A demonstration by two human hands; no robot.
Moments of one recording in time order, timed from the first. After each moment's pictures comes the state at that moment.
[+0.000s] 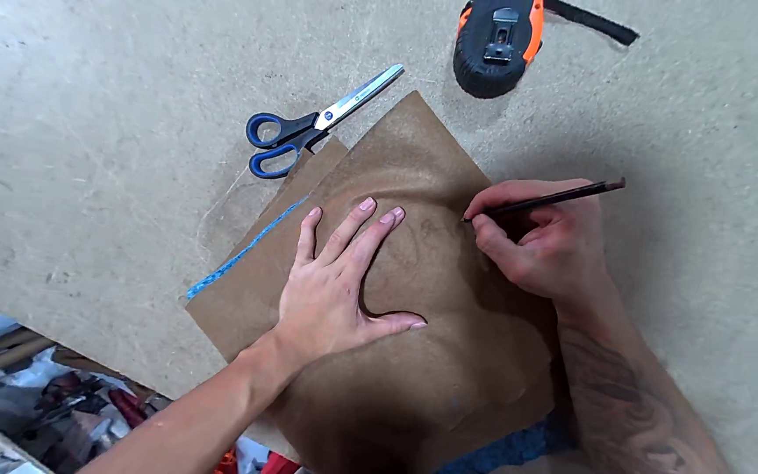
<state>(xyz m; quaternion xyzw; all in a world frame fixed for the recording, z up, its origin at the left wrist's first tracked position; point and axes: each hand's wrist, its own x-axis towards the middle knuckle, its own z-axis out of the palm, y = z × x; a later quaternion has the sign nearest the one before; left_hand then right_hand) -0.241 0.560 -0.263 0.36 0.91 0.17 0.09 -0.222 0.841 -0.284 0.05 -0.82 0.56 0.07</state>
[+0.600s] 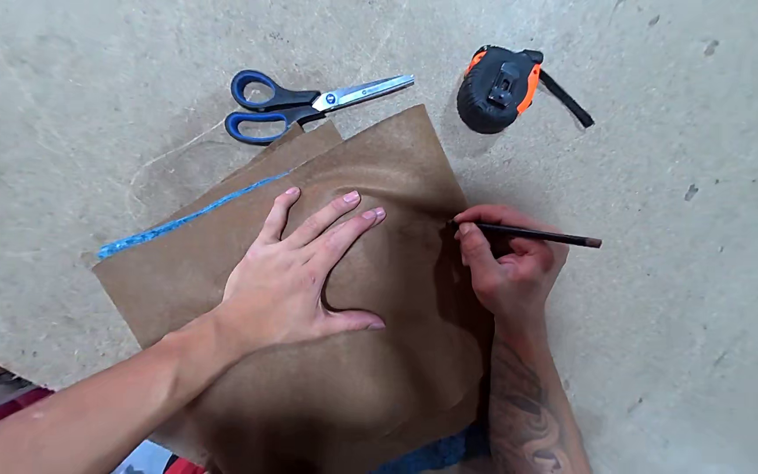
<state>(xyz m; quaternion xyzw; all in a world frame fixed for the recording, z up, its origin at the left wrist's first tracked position) -0.242 0.558 -0.268 0.35 0.91 0.19 0.08 -0.213 0.841 -0.285 0.00 -0.83 0.55 0.10</state>
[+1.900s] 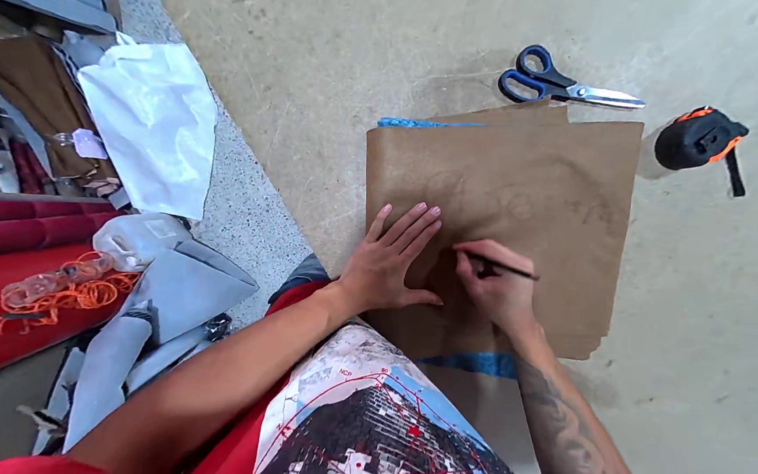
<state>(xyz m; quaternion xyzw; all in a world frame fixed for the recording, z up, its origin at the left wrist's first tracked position) -0.057 0.459 -0.262 0.15 0.96 0.21 0.06 -0.112 0.689 -0.246 0.23 -0.85 0.46 -0.10</state>
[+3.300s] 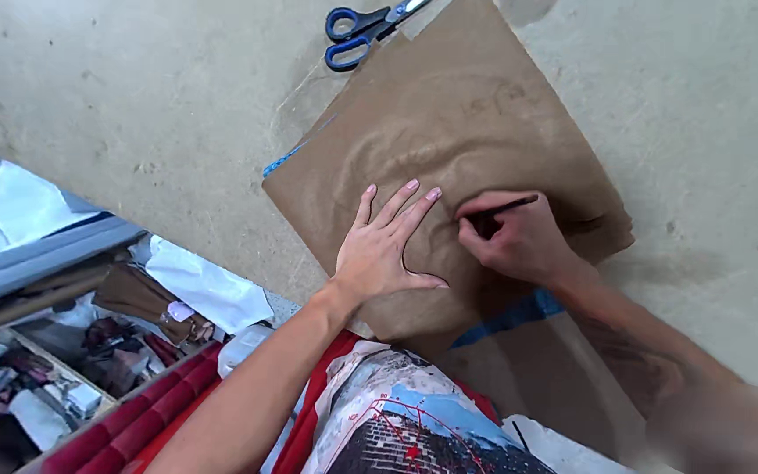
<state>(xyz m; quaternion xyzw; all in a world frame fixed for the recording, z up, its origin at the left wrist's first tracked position) -0.125 0.507 -0.251 0.37 0.91 0.15 0.15 -0.094 0.750 -0.248 0.11 -0.88 0.46 0.01</state>
